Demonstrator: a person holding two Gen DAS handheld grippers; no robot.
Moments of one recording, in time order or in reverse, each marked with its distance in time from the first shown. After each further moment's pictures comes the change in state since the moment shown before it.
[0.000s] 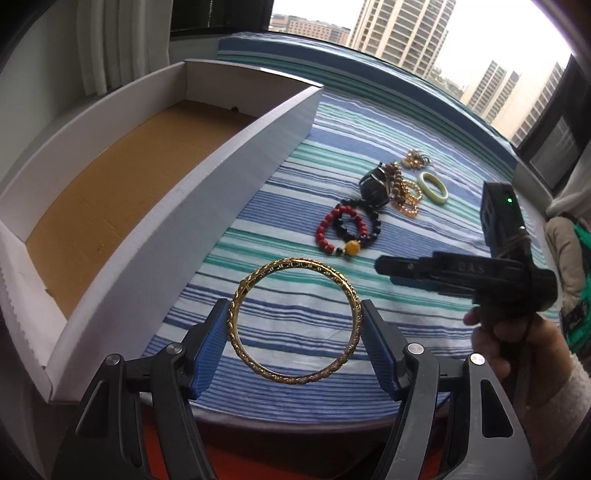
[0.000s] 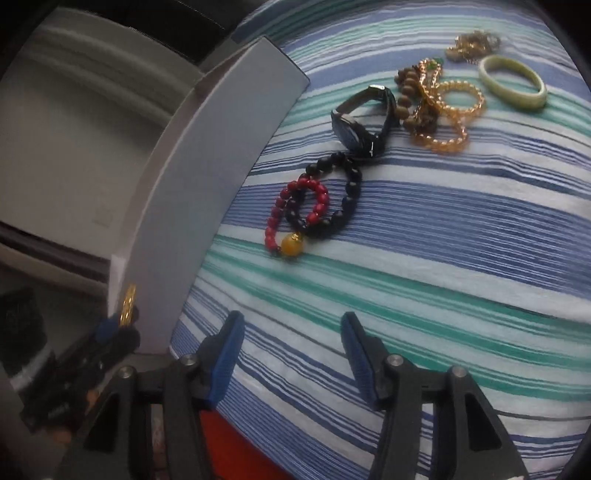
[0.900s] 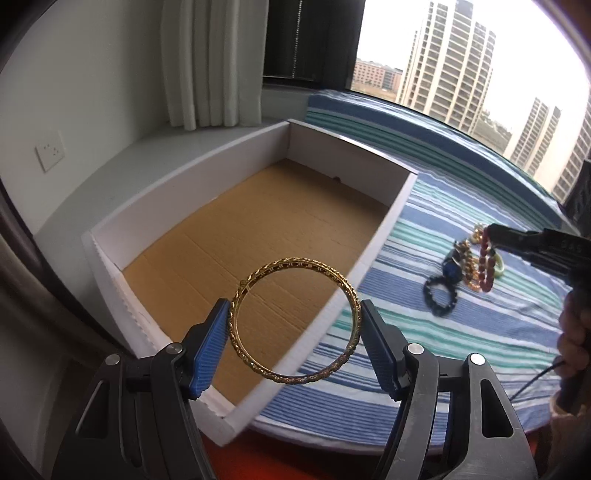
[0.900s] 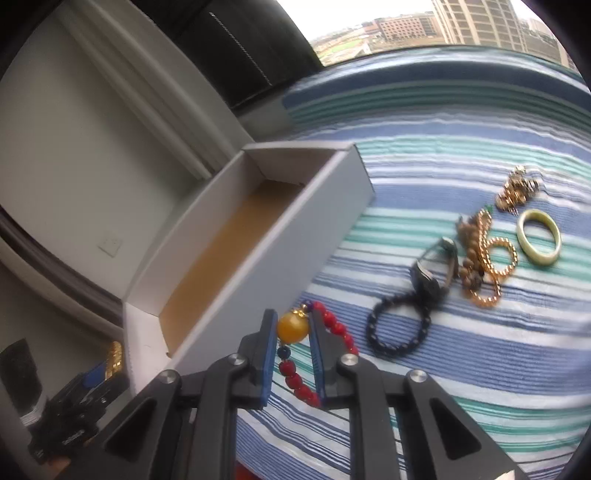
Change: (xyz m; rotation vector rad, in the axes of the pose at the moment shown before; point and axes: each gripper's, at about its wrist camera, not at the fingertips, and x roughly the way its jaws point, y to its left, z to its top) left arm -0.073 0.084 0.033 -0.114 -0.171 0.228; right arm -0.032 0.160 0.045 -0.293 -0.241 -0.056
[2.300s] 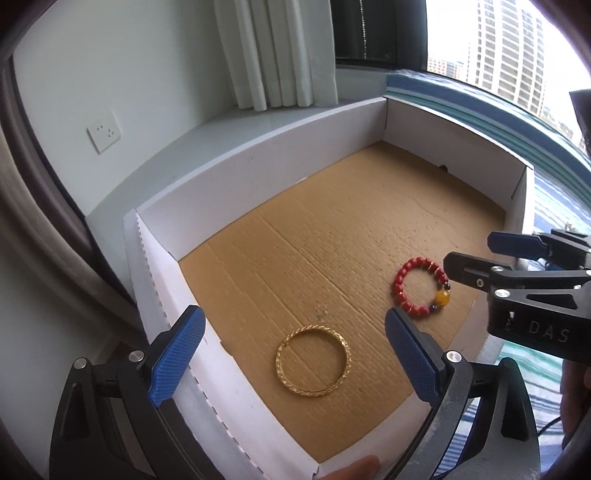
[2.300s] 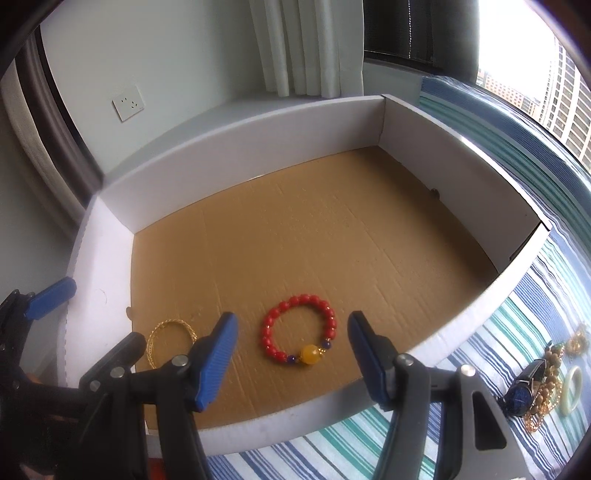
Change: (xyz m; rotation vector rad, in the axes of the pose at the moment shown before) left arm 0.064 0.039 -0.016 -0.042 0.009 0.280; right arm 0.139 0.120 -0.021 -0.472 0.183 -0.129
